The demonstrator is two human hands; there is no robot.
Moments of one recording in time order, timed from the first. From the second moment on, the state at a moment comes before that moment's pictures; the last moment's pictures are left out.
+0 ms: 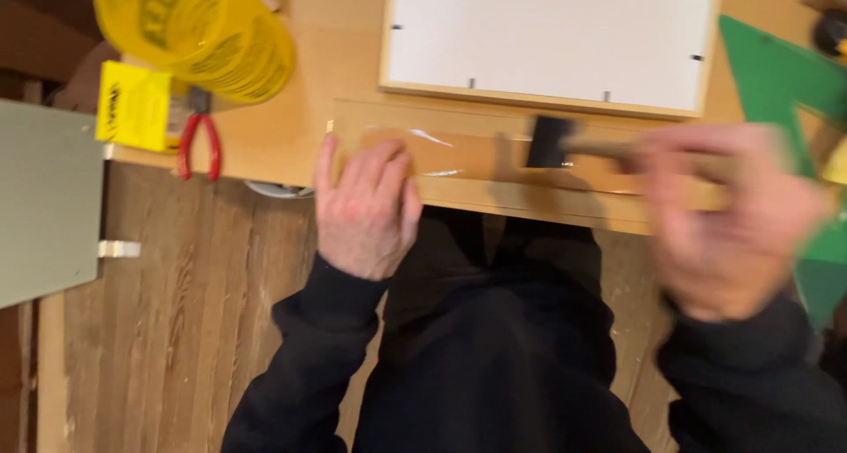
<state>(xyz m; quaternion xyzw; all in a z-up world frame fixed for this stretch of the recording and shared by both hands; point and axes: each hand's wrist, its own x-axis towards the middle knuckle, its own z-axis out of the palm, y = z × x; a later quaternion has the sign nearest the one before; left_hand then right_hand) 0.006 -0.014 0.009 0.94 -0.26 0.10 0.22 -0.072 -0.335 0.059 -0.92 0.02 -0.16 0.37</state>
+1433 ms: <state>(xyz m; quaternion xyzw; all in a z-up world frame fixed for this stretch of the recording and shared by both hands) 0.021 -0.021 0.018 0.93 -0.29 0.08 0.22 -0.101 -0.383 0.071 -0.94 0.07 -0.17 0.29</state>
